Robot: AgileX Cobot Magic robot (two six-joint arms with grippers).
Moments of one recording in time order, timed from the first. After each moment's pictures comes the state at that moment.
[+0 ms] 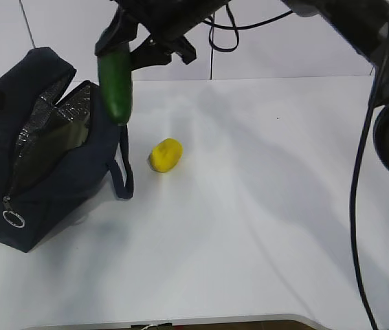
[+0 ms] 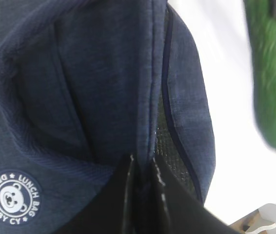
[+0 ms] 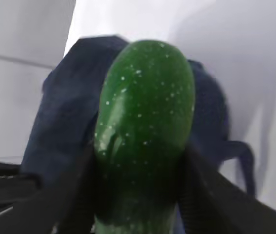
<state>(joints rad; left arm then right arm) 0.06 1.47 -1.15 -0.72 0.94 0.41 0.43 2.46 -2.64 0.74 1.25 0.10</state>
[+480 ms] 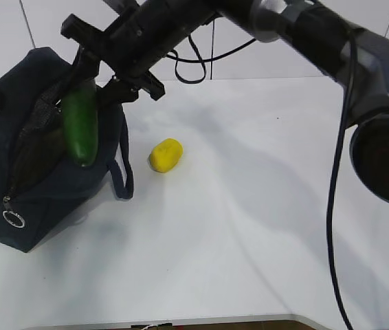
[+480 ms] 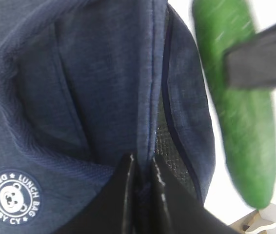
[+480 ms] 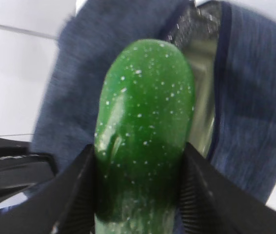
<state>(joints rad) 0.06 1.47 -1.15 -0.72 0.94 0.41 0.53 2.47 -2.56 0.75 1.25 0.16</state>
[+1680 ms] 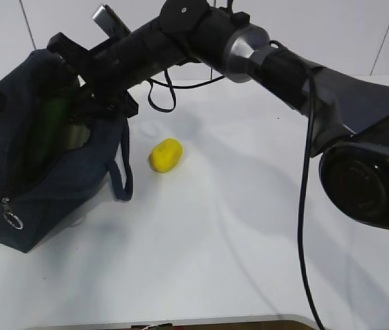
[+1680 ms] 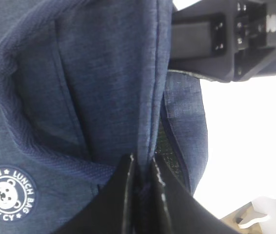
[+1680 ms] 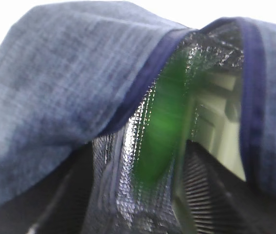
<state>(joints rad) 0.06 1.47 -1.15 -0.73 0.97 0.41 0.56 2.57 -2.55 0.89 0.98 0.14</state>
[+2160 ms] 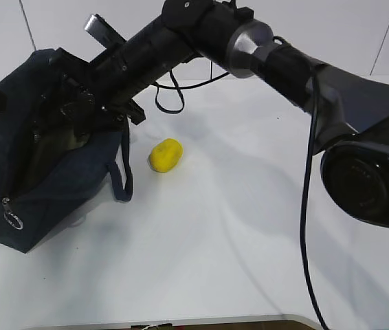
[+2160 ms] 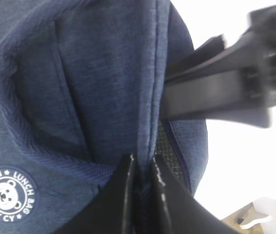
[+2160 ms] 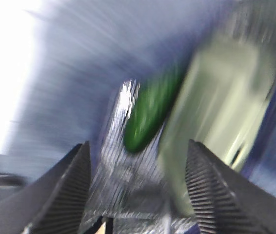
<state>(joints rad) 0.06 1.47 -1.15 -0.73 0.97 0.41 0.56 2.57 -2.57 0.87 1.18 0.06</state>
